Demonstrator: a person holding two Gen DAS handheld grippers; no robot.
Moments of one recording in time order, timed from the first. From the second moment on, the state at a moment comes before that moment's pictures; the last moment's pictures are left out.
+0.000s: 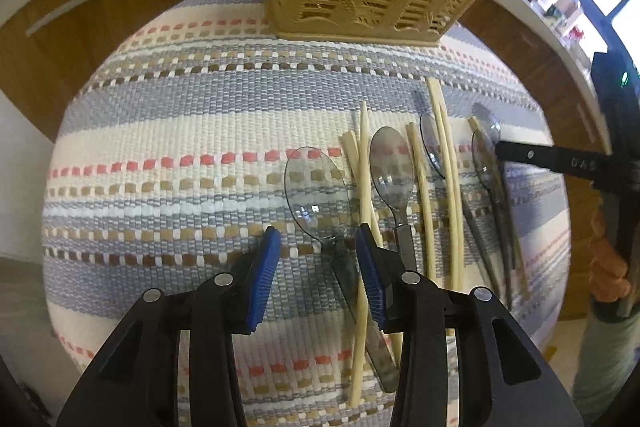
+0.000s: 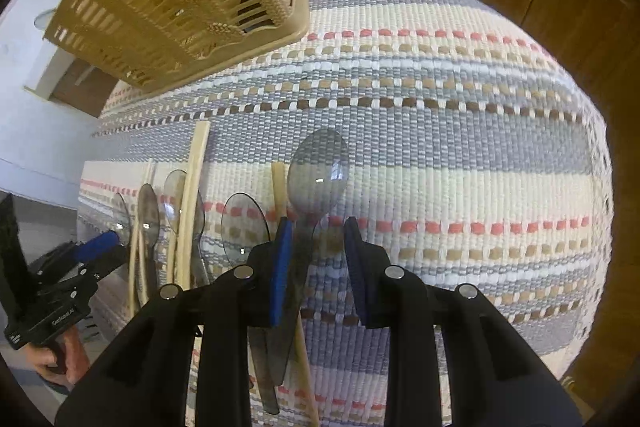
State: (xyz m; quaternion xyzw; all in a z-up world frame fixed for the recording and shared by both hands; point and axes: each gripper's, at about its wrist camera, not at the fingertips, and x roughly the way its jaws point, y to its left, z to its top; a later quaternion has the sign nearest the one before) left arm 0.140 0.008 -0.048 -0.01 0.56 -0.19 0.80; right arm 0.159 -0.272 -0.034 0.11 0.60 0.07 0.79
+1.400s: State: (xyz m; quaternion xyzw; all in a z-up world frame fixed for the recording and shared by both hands) left arm 0.127 0.008 -0.021 0.10 0.54 -0.16 0.82; right arm 0.136 -0.254 -0.016 -0.01 0.59 0.14 0.80
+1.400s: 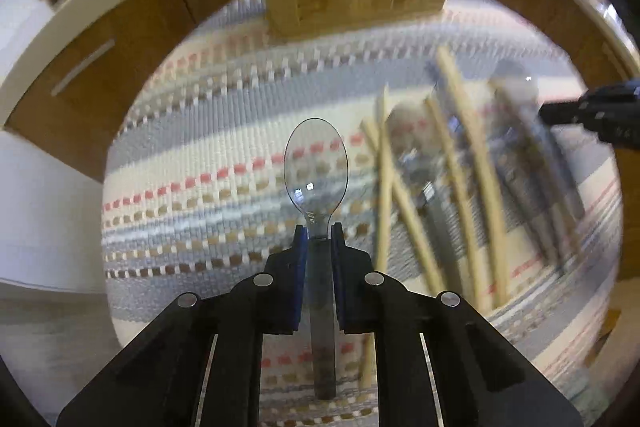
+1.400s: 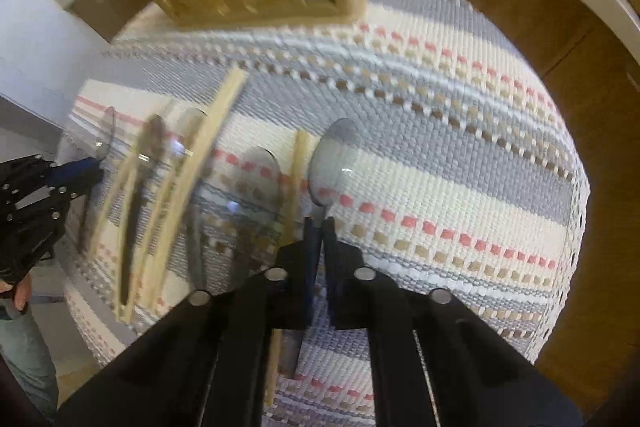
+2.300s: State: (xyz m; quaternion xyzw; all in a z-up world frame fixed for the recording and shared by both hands) left arm 0.153 -0.007 0.153 -0.01 0.28 -0.20 0.94; right arm 0.135 -0.280 0.166 0.05 0.34 0.19 0.92
